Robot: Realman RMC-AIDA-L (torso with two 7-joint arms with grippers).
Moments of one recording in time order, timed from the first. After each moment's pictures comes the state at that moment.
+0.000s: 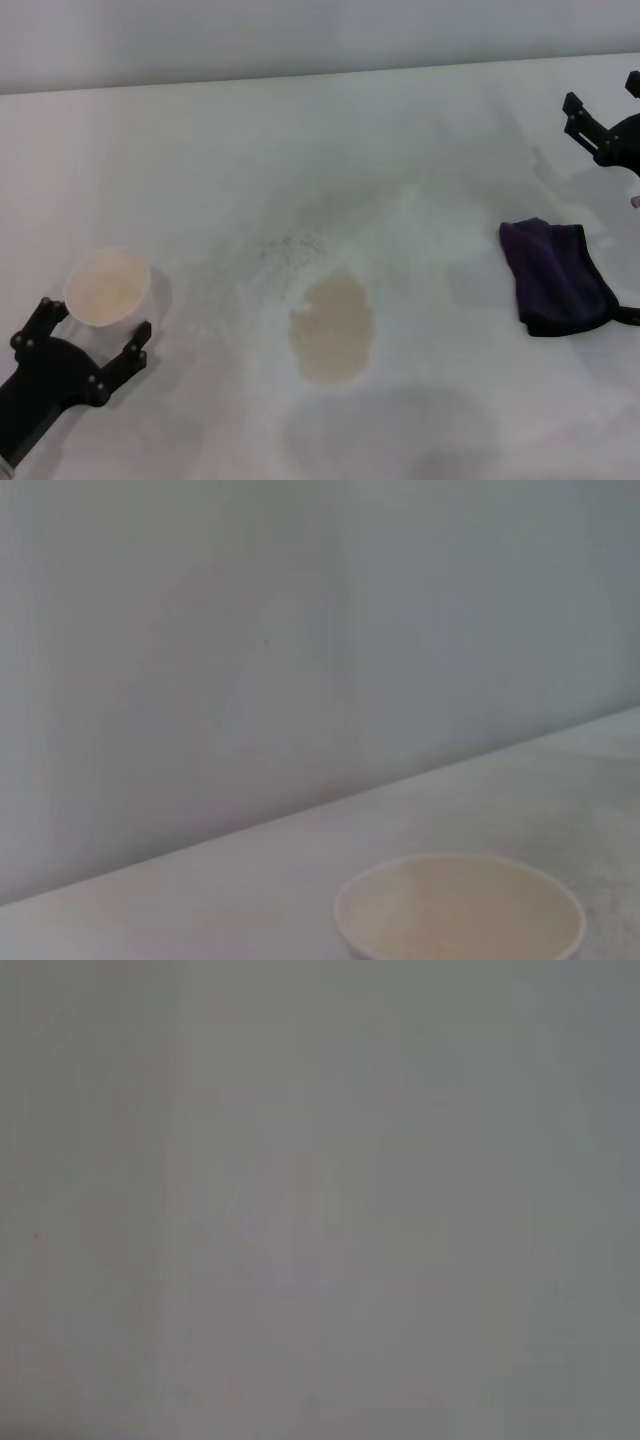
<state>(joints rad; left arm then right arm) -0.27 -2.10 0.76 -0.01 1.31 1.34 -0.20 0.41 2.01 -0.61 -0.07 2.13 1.17 -2.79</state>
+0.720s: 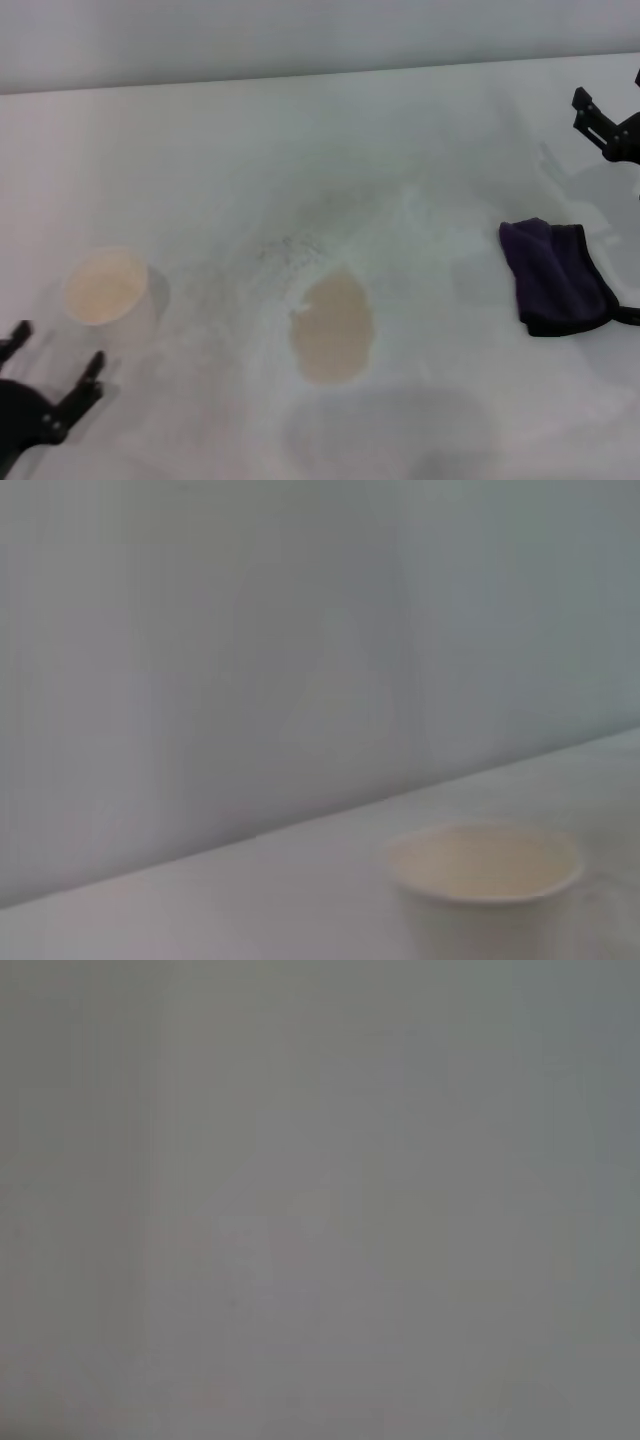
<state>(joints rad) -0.15 -2.10 0.76 -0.02 1.25 1.42 -0.14 0.41 2.01 -0.61 -0.09 2.13 1.16 -2.79</state>
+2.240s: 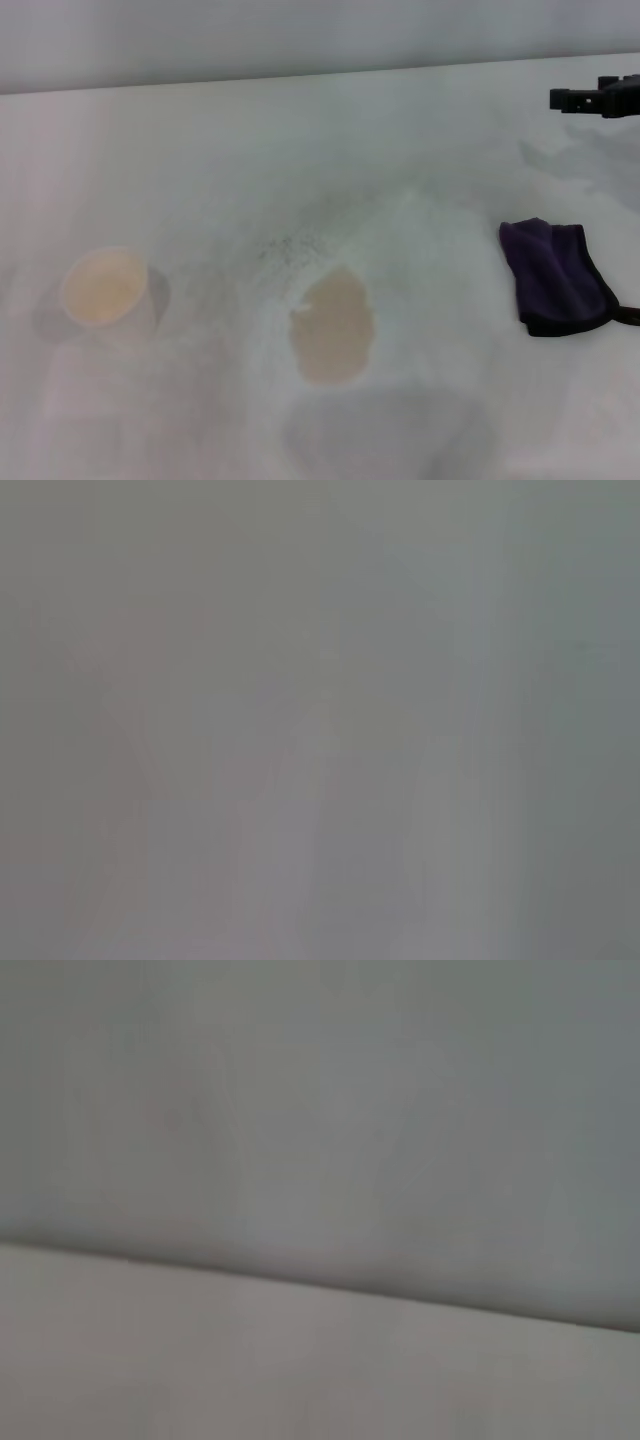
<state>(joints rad) -0.19 -2.08 0.75 0.02 0.80 1.47 -0.23 0.39 1.96 -0.90 -1.02 1.02 1.06 -1.01</state>
